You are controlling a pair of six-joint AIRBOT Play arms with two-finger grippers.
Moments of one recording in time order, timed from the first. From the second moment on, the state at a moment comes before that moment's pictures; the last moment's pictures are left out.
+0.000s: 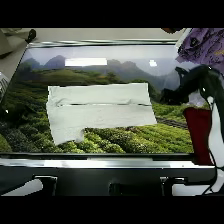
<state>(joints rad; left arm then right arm) 0.59 -1.28 1.00 1.00 -1.29 -1.44 -0.14 -1.58 1.47 1.89 -1.39 -1.65</state>
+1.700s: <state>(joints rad) 0.48 -1.27 0.58 0.75 -0.86 -1.21 -0.25 -1.50 1.11 2.06 -1.27 -1.72</state>
